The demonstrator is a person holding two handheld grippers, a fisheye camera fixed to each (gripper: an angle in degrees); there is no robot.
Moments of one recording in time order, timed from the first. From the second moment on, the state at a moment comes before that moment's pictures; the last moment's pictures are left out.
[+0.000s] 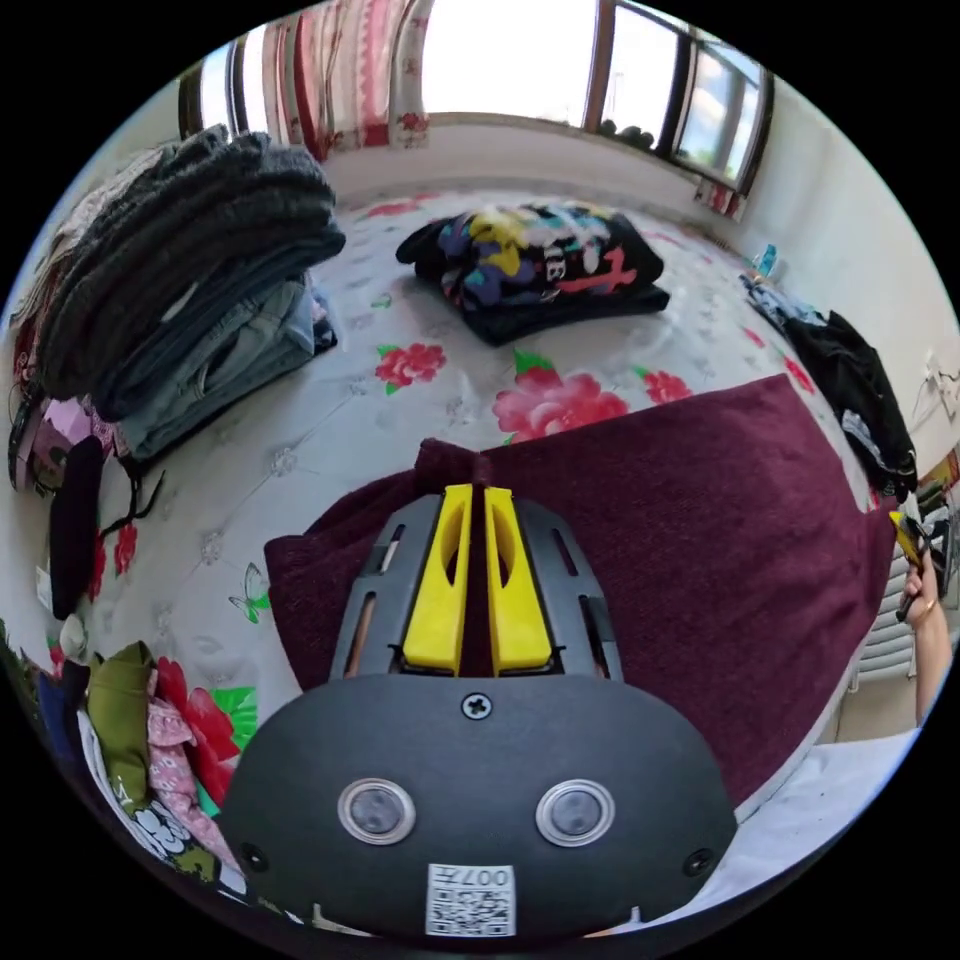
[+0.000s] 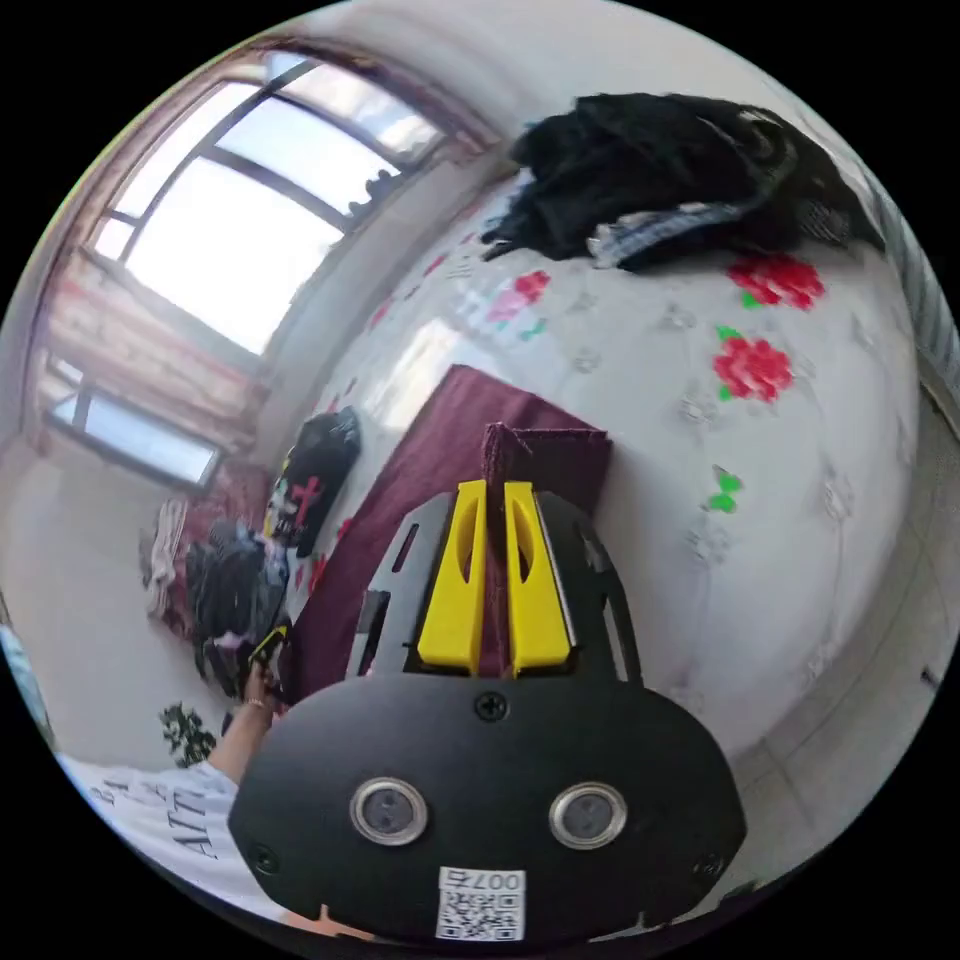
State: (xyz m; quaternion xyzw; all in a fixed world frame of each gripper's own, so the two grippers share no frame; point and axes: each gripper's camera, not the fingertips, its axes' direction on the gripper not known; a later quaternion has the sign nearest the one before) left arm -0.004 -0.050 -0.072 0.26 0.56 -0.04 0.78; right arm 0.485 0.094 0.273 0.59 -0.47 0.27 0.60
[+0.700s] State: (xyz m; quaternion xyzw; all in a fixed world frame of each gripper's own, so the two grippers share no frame) left arm -0.035 0.072 0.000 0.22 0.63 -0.06 0.74; right arm -0.061 0.034 0.281 0.41 -0.29 -0.37 0.78
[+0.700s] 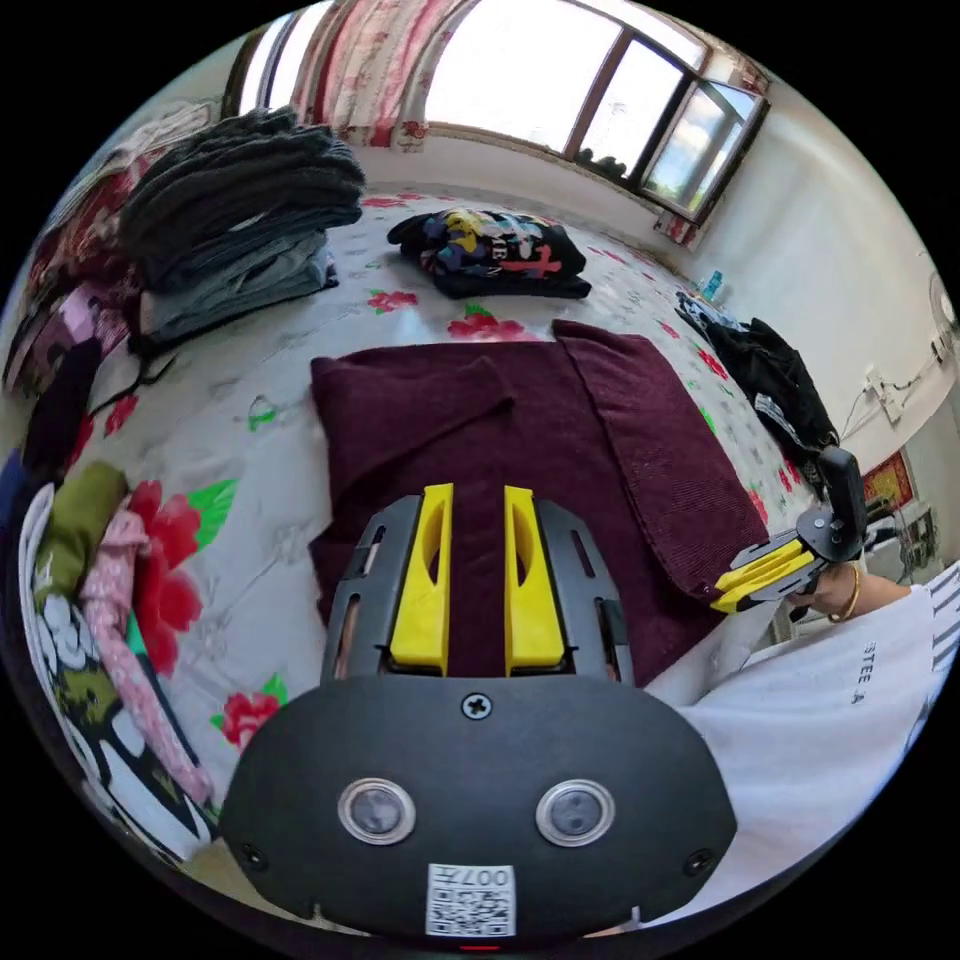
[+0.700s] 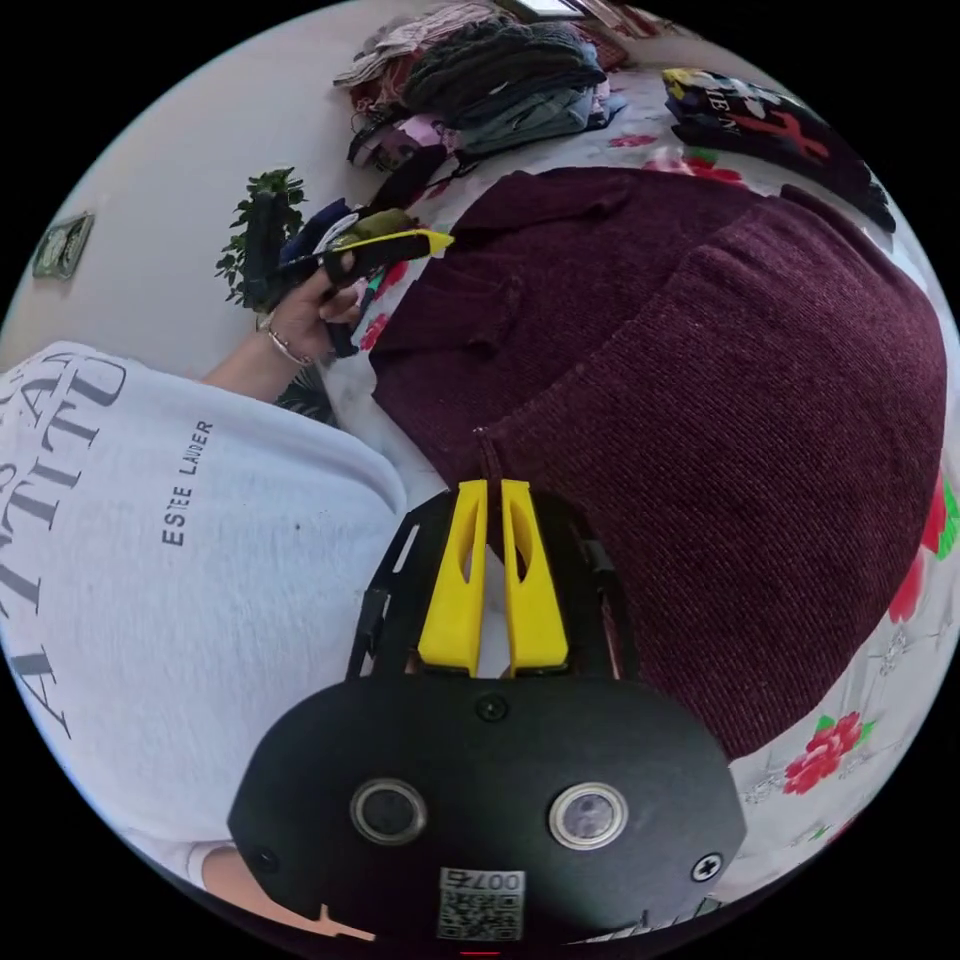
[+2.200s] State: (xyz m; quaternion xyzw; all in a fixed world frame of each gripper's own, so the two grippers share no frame) left arm -0.078 0.106 -0.043 0.30 0.63 0.14 0.70; right arm -0.130 -0.128 -0.017 0.46 -0.40 -0.34 0.72
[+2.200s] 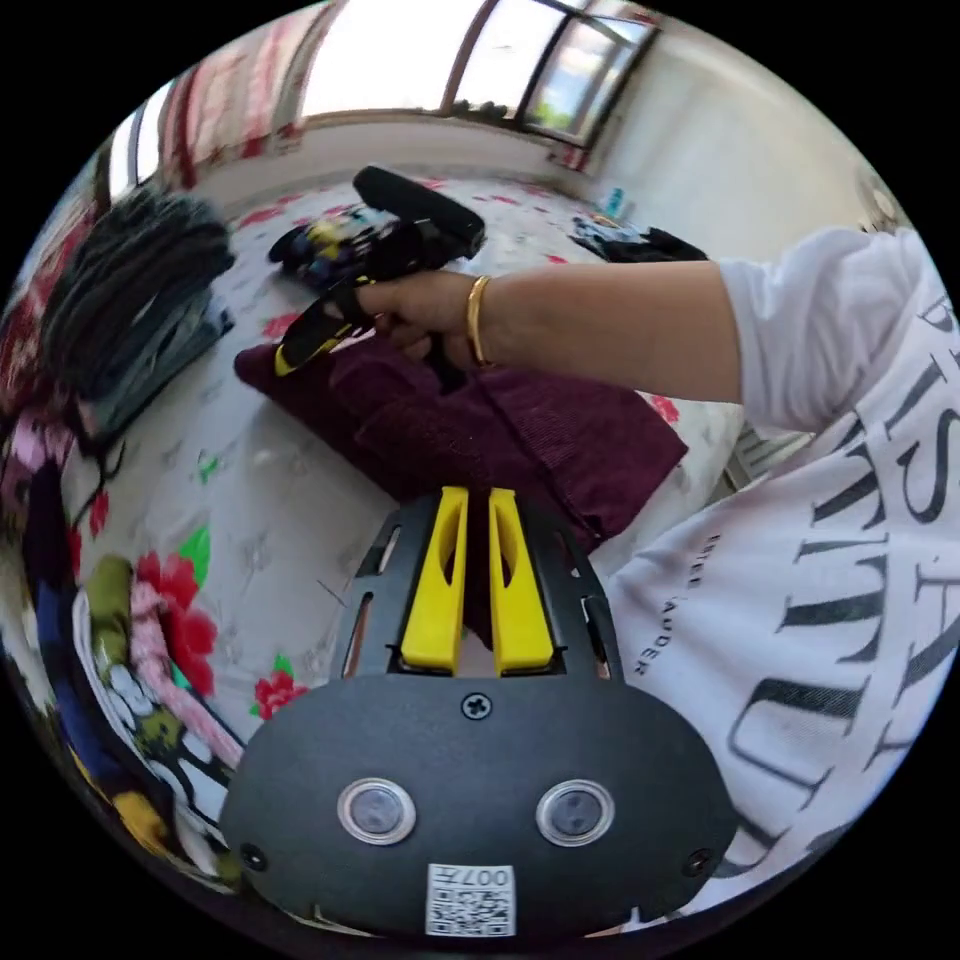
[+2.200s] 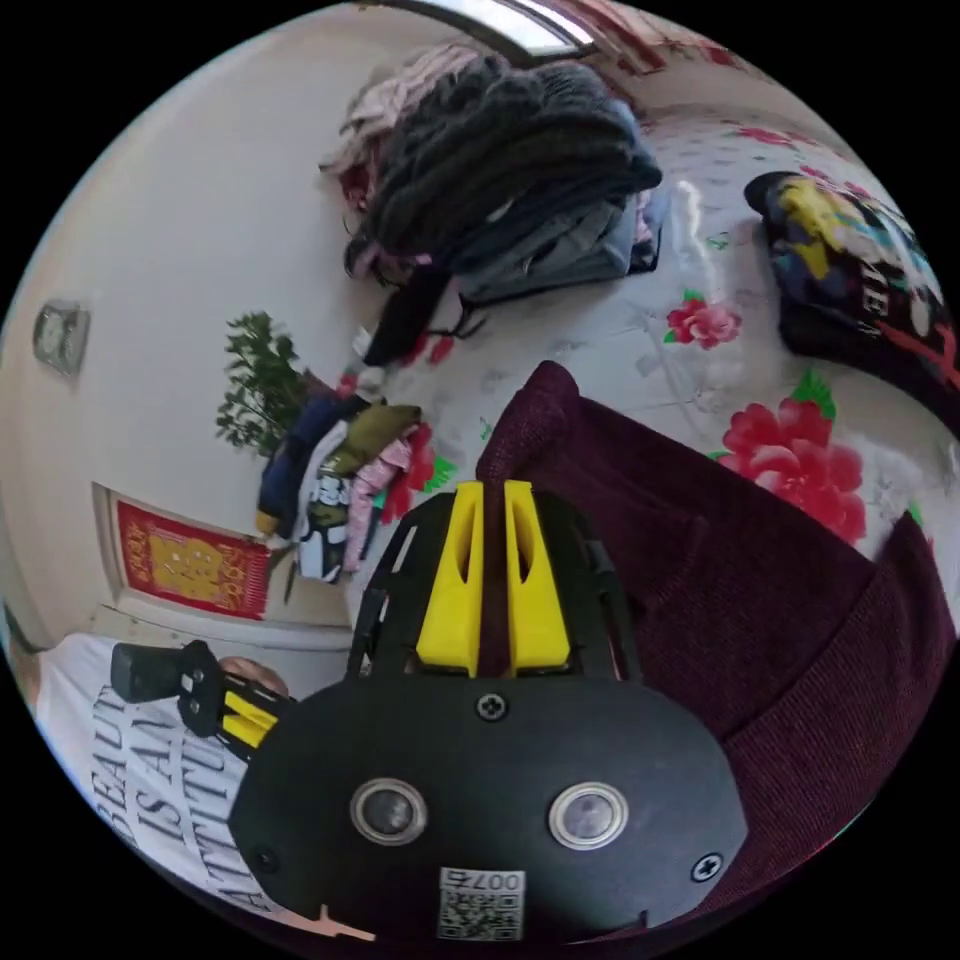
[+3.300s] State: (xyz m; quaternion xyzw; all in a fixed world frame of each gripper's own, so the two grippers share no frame) left arm 0.029 0.069 -0.049 0.08 0.77 0.21 0.59; right arm 0.297 0.124 0.182 0.41 -0.50 -0.07 0.76
